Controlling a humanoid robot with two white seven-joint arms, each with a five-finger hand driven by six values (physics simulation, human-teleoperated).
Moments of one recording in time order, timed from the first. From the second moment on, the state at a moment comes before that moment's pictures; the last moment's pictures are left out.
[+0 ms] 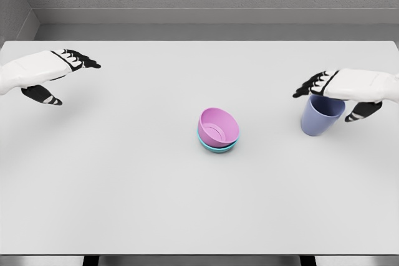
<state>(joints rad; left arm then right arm) -0.59 0.87 -0.48 -1.31 -0.39 -0.61 -0.45 -0.70 -1.03 0.71 -1.47 0.22 -0.61 0.61</state>
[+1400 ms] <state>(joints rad) -0.59 0.87 -0.48 -1.32 -0.39 -0.61 -0.46 -0.77 -0.99 0.78 -1.38 0.22 -0.61 0.61</state>
